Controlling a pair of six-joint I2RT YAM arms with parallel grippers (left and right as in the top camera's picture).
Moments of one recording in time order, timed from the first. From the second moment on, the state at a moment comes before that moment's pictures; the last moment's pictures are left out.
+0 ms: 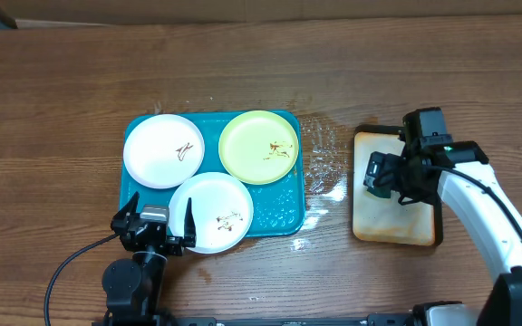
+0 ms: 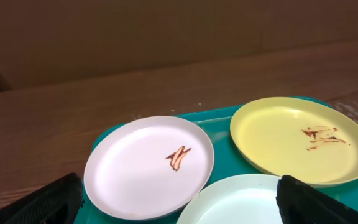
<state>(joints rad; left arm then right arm) 0.03 0.02 0.08 -0.24 0.10 0.11 0.11 1.49 0.98 -0.84 -0.06 0.39</state>
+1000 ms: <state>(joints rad) 0.03 0.02 0.08 -0.24 0.10 0.11 0.11 1.61 0.90 -0.66 -0.02 0.57</state>
